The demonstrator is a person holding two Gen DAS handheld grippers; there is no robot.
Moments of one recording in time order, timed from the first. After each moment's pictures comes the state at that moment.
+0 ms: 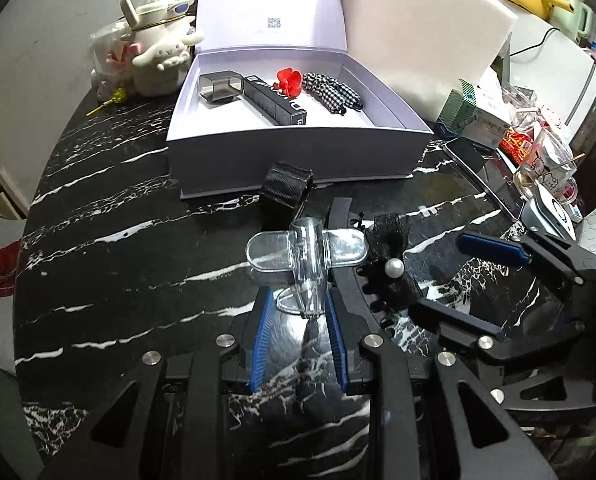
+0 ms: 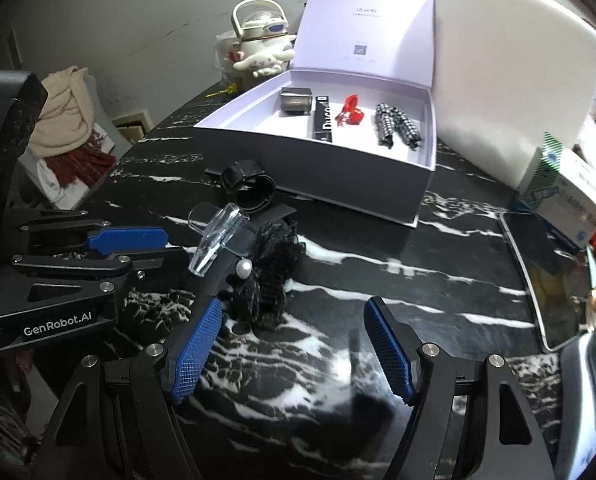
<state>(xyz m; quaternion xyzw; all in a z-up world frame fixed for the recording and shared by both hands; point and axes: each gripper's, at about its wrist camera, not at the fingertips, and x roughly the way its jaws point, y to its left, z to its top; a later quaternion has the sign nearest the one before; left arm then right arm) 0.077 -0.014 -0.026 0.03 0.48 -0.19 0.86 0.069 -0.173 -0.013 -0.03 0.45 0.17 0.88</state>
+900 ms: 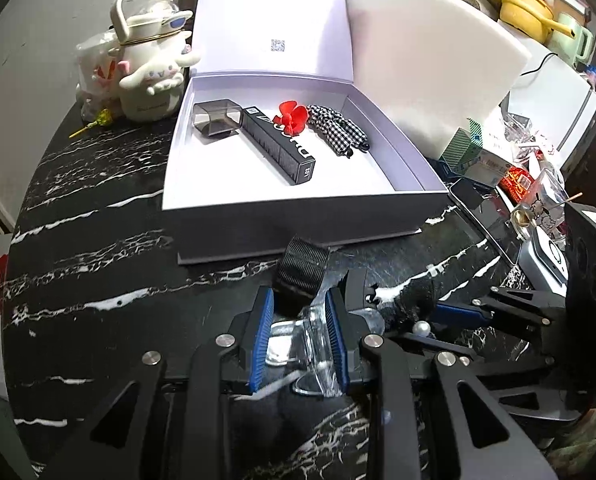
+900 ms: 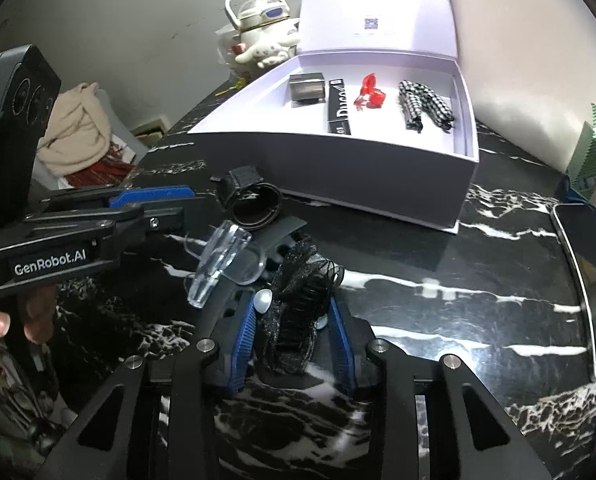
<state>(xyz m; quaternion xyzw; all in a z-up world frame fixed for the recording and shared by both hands) 0.124 -0.010 -0.017 0.00 0.46 -0.21 0.86 0.102 -0.184 -0.031 0.02 0.47 0.21 0.86</state>
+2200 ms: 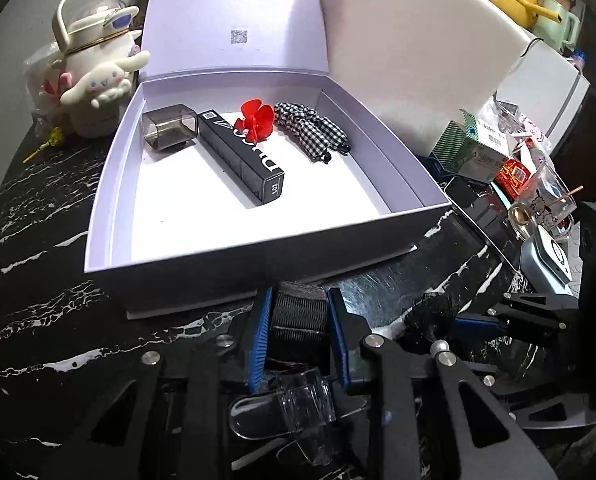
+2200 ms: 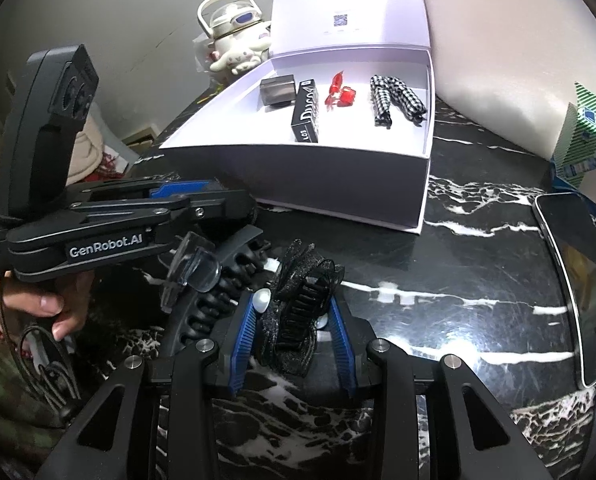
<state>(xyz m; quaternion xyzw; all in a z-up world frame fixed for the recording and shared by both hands) 0.155 -0.035 -0.032 0.02 0.46 -0.25 0.85 0.108 -0.203 -0.037 0.05 0.48 0.20 0.85</state>
